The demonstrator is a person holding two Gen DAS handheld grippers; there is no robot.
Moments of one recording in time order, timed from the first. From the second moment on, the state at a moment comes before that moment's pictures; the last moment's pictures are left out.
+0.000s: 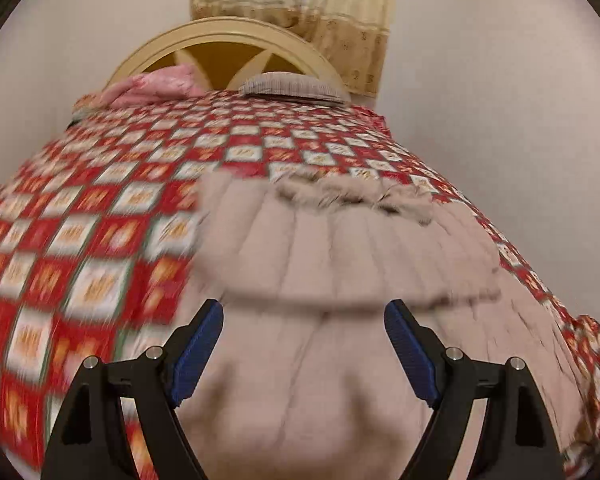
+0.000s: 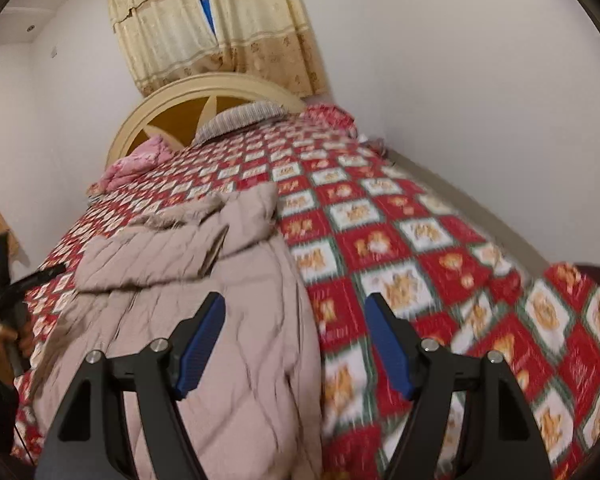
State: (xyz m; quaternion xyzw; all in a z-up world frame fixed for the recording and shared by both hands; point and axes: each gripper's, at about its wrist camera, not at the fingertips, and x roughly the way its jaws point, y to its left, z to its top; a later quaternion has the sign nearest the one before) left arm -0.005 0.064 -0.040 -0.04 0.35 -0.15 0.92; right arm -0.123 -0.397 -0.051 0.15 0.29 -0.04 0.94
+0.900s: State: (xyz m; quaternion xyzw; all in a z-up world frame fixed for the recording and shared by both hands) left arm -0.150 0.153 -0.124 -0.18 0.42 -0.16 0.88; right arm -0.156 -0.357 -0.144 0.13 0.45 0.01 0.88
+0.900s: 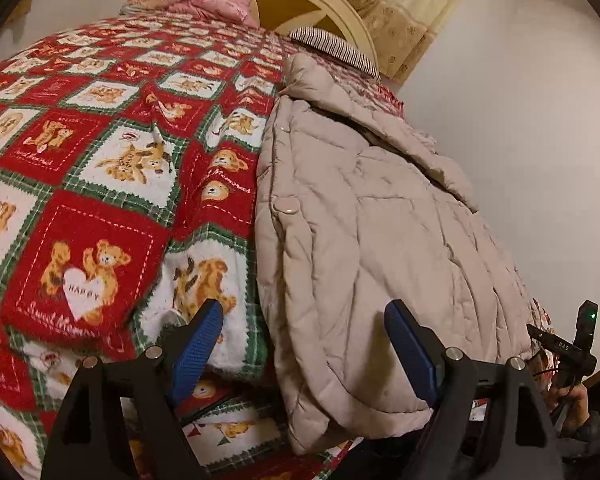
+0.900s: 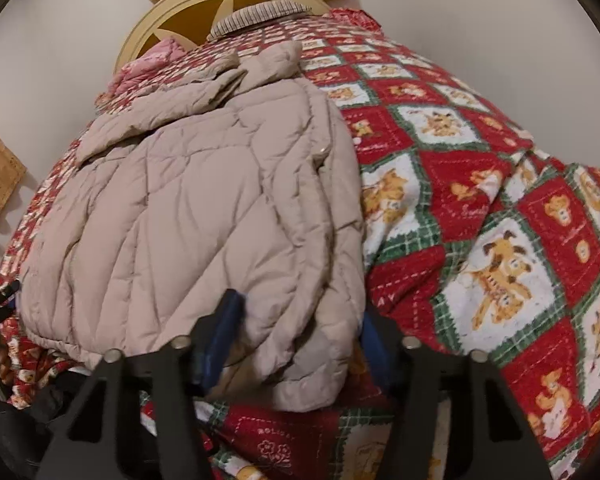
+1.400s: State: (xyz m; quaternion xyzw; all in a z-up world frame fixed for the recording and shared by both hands) left arm -0.173 0.122 -0.124 -0.18 0.42 -0.23 0.86; right arm -0.154 -0.352 -0.152 0.14 0.44 0.03 0.88
